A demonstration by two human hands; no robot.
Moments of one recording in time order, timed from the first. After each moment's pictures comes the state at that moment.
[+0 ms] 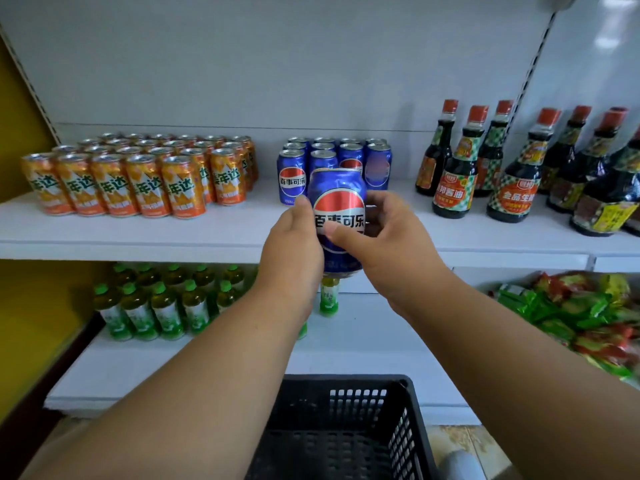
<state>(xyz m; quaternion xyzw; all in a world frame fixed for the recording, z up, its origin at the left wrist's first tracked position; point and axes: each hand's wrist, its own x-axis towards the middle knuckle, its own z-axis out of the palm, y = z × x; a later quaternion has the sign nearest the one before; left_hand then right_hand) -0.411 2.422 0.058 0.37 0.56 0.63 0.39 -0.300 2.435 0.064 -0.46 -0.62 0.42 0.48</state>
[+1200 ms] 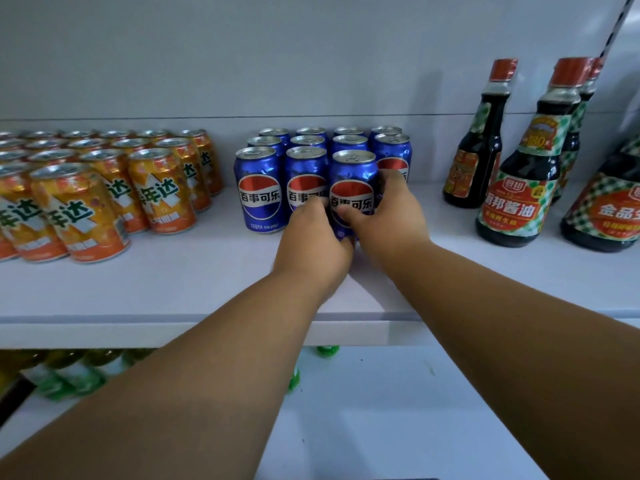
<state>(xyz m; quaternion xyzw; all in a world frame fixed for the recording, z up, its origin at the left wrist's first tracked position) -0.421 2.662 -0.020 0.62 0.64 0.44 0.14 -0.310 2.690 -0.001 -0.56 -0.65 0.23 0.46</state>
